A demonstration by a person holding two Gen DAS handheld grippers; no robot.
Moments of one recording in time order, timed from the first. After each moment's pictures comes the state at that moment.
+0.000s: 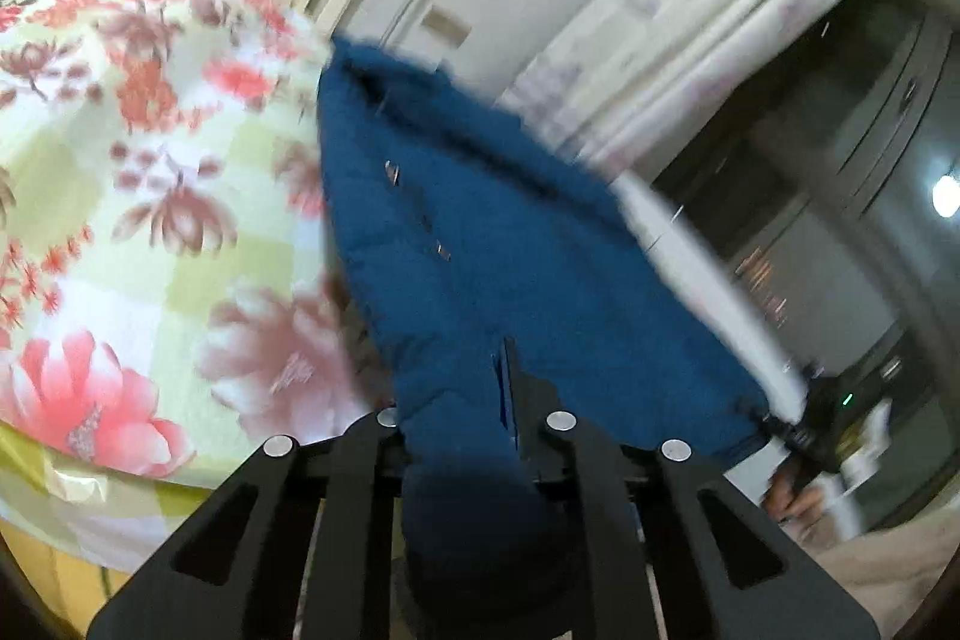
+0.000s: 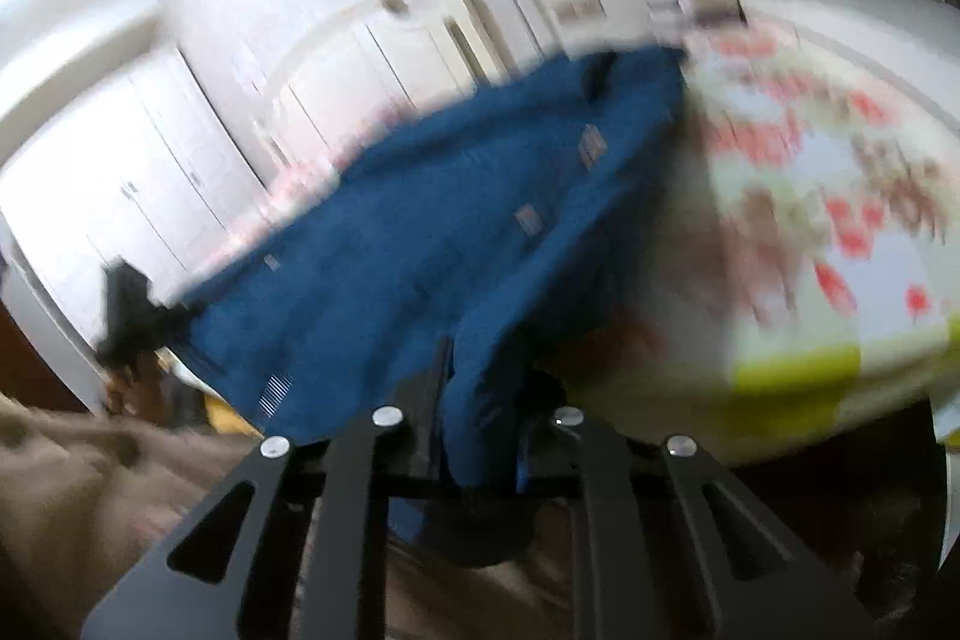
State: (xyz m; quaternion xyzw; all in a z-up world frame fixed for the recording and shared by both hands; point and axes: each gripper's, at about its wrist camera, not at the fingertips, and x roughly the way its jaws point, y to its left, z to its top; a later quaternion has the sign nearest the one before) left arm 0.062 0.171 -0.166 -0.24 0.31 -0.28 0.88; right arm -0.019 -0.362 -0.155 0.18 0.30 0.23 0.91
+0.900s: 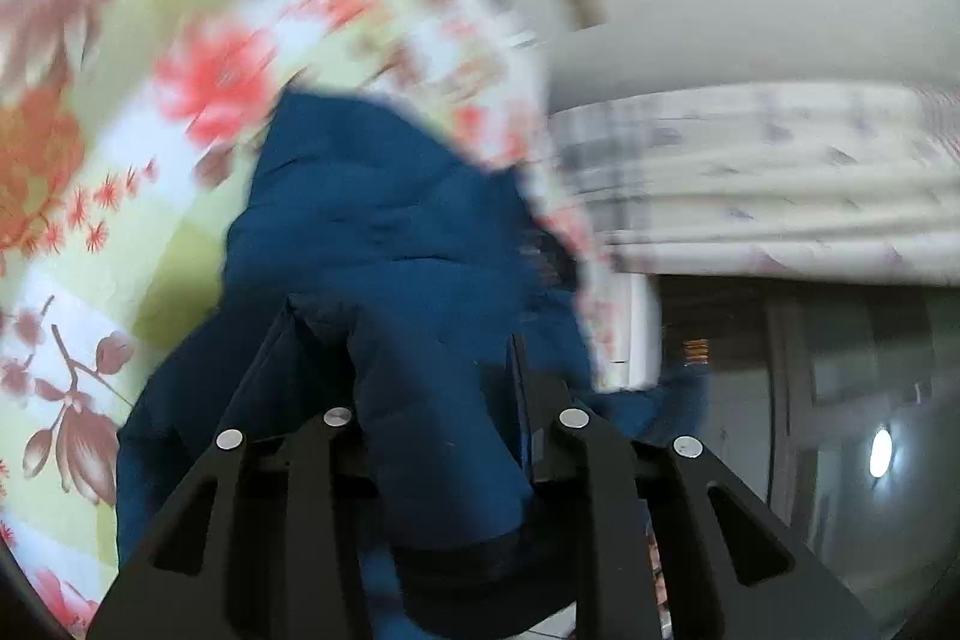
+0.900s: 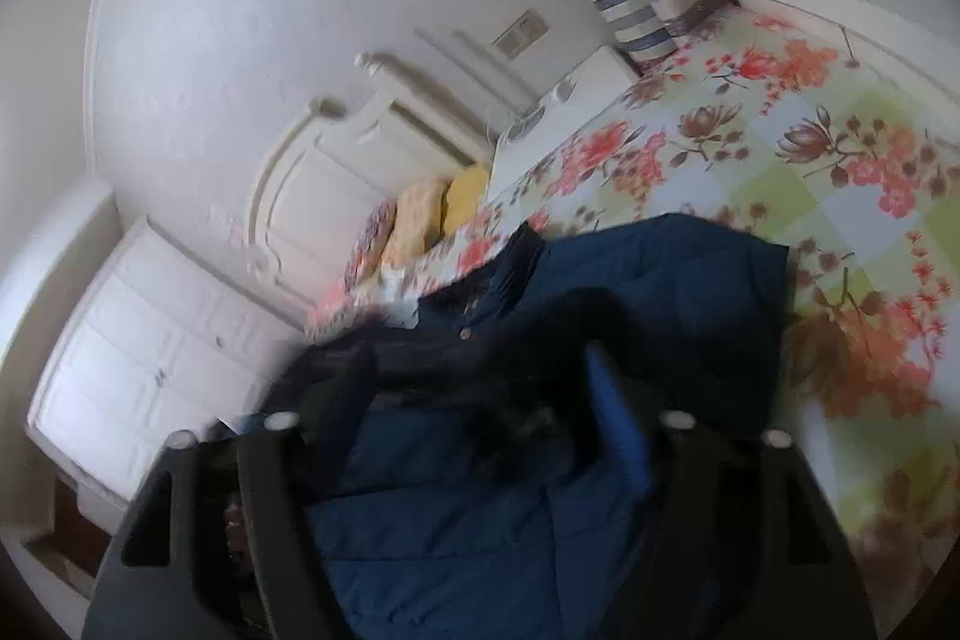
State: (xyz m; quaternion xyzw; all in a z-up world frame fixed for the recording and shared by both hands) left arm 0.285 0.208 -0.150 -0.47 0.48 -0.20 0.71; right arm 0.199 -0.374 -0.082 0.38 0.31 0.19 0.85
